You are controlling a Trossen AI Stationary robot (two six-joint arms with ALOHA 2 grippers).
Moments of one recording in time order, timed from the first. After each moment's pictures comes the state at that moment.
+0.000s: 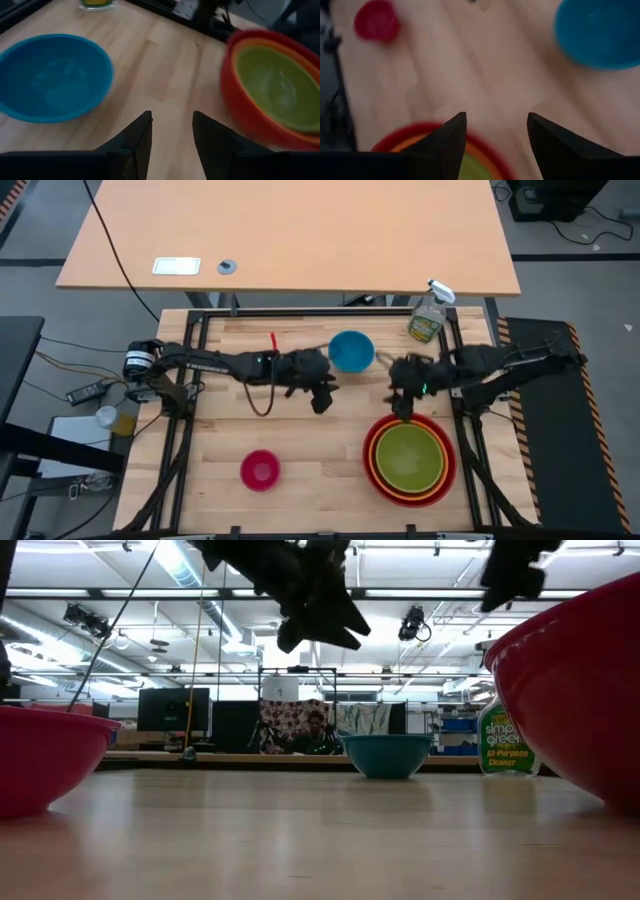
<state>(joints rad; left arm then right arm) 0.04 1.64 1.20 -0.13 -0.09 -0.36 0.15 1.13 1.12 -0.94 0.14 0.63</state>
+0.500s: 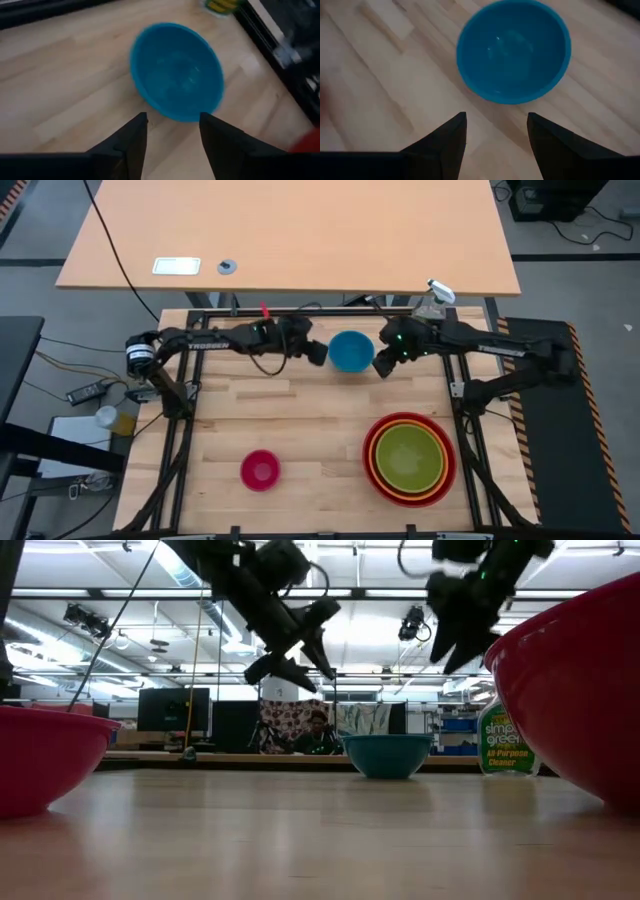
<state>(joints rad) 0.31 1.65 1.20 -0.28 -0.08 -0.69 -0.33 1.22 1.01 -0.76 0.03 0.49</state>
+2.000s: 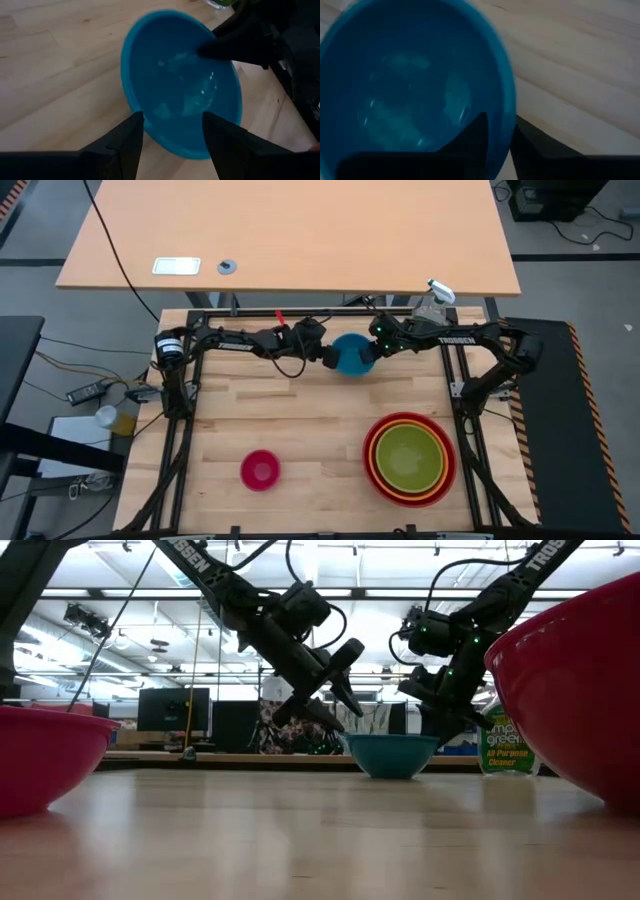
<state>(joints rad) 0.33 1.87 1.20 0.00 0.01 -0.72 -0.56 1.54 0.82 -0.32 0.00 0.56</state>
